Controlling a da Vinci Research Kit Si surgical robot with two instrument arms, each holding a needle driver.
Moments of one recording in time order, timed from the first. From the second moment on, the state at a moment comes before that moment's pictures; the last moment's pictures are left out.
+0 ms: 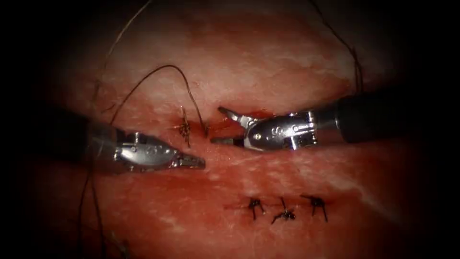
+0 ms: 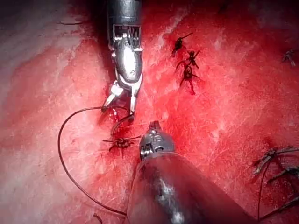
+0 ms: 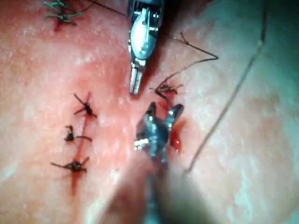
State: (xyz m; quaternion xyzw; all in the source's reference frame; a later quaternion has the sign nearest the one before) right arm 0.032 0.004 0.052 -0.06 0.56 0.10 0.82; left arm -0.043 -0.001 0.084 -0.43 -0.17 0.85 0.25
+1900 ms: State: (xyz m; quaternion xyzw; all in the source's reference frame) right arm 0.034 0.008 0.046 -0.20 0.56 -0.19 0.78; left arm -0.044 0.000 0.087 -0.43 -0.17 0.85 0.26
